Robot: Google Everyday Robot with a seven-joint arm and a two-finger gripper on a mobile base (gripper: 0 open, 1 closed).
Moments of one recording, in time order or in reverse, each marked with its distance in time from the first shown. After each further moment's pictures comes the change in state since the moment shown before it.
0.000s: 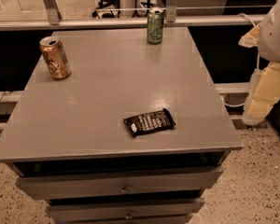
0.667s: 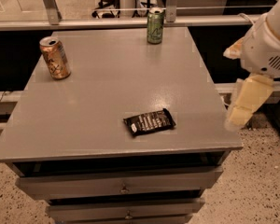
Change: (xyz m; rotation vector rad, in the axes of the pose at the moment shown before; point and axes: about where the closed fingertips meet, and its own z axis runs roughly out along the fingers) arm -0.014 0.006 0.030 -0.045 -0.064 0.012
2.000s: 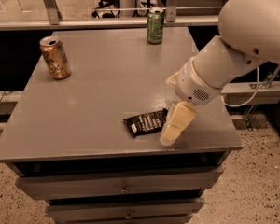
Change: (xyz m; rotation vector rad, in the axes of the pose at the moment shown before) arm -0.091 0.021 0.121 -0.157 -0.241 -0.012
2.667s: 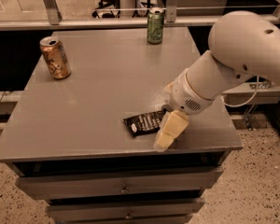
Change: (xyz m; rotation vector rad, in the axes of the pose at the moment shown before) arm 0.004 0.005 0.028 0.000 -0.004 0.044
